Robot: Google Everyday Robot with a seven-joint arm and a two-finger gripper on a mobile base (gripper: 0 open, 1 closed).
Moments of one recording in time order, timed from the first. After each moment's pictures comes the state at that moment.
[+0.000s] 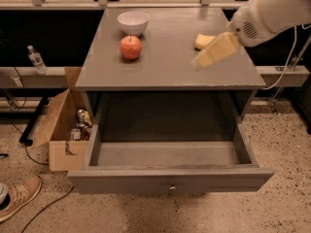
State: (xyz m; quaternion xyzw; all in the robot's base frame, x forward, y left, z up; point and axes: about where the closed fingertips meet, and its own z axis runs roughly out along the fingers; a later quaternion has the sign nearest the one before) arm 0.605 -0.147 0.961 -0.42 0.83 0.10 0.36
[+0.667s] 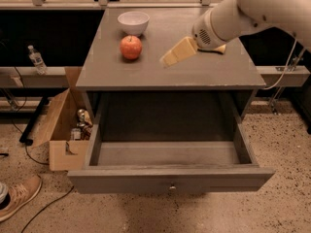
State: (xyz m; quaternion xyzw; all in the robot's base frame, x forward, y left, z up) arm 0.665 -0.083 0.926 -0.40 0.82 0.10 0.39
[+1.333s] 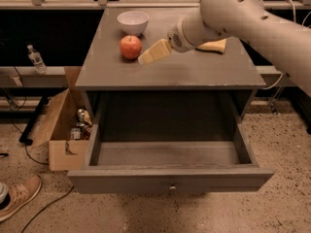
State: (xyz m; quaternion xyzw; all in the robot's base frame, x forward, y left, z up) arm 0.714 -0.027 0.900 -0.38 0.82 0.12 0.41
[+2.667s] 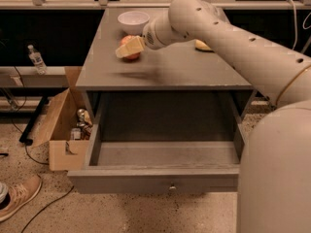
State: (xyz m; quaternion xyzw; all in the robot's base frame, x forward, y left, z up) arm 0.786 0.056 0.874 -0.35 0.81 0.18 0.44
